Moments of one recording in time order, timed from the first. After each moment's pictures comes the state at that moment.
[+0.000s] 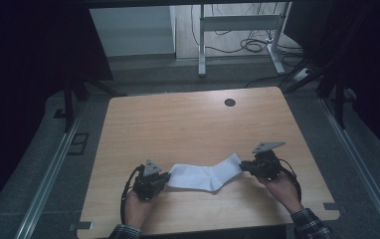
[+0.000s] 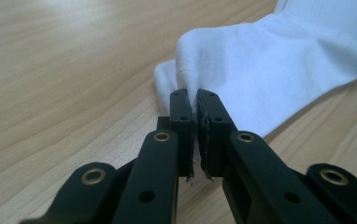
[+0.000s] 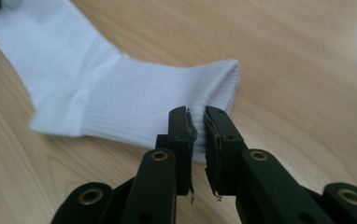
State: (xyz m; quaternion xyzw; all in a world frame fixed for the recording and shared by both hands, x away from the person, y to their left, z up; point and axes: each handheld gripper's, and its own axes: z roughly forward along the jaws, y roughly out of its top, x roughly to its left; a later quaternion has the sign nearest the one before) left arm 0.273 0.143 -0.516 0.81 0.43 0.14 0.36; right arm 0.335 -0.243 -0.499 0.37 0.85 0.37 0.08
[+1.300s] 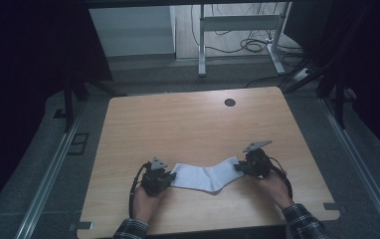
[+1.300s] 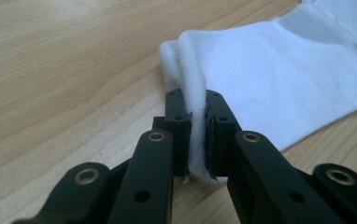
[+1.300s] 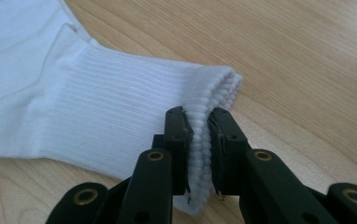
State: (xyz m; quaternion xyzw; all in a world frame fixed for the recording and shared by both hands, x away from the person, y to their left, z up) left arm 0.295 0.131 -0.535 0.81 0.46 0.11 0.36; right arm 0.353 -0.224 -0.521 0.38 0.86 0.33 0.08
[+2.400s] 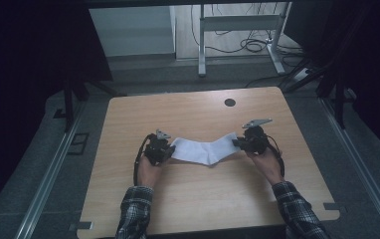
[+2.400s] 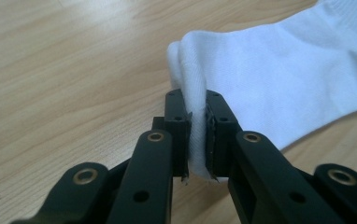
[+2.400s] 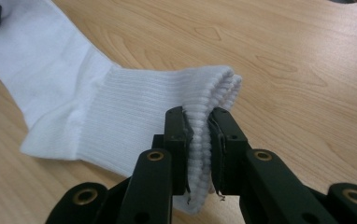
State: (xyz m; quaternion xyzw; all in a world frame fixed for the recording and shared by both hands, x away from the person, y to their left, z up) left arm 0.382 0.126 -0.513 0.81 0.46 0.16 0.33; right arm 0.415 -0.221 -0.497 0.41 0.83 0.36 0.13
